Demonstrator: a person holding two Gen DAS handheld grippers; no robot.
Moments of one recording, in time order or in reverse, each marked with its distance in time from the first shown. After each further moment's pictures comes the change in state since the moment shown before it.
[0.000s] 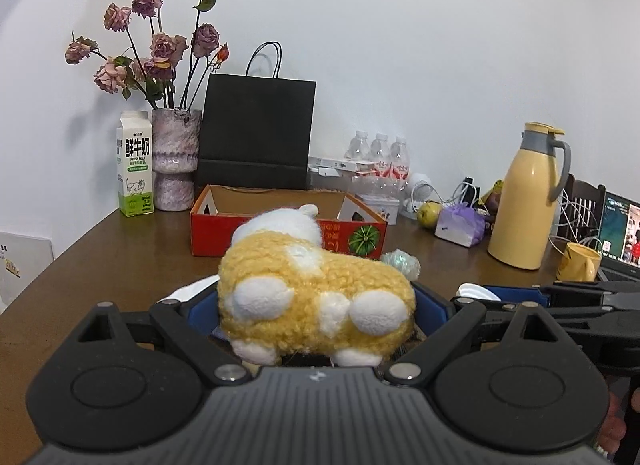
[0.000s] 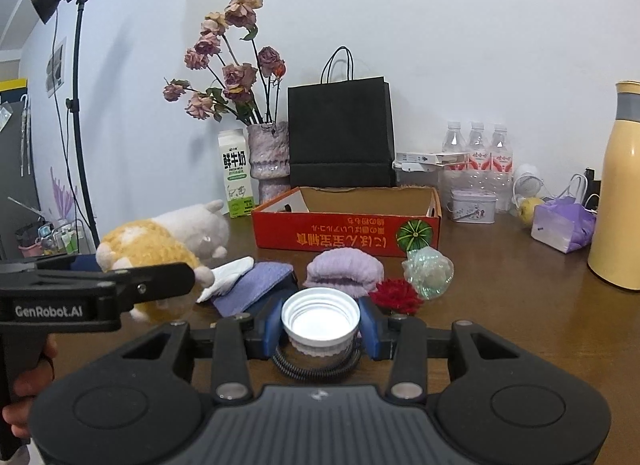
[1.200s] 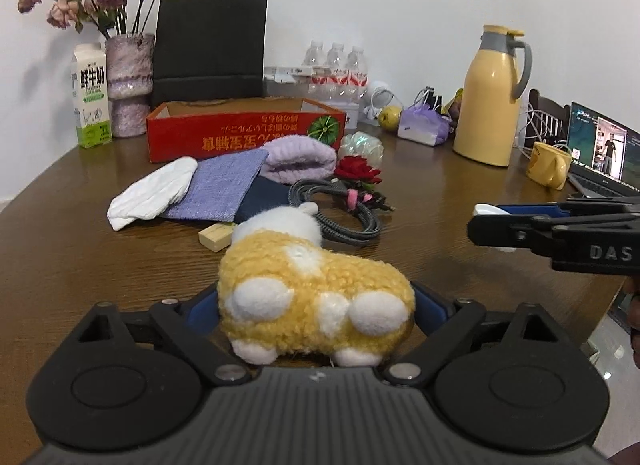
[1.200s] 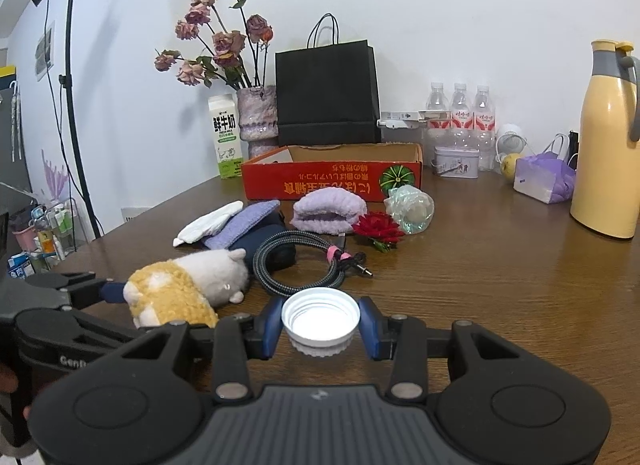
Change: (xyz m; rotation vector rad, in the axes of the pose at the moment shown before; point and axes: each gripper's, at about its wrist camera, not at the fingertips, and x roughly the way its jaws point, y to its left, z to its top) left arm -0.002 -0.006 -0.075 0.092 0.203 -0.112; right arm -0.031 -0.005 -0.052 0.022 0.078 -0.033
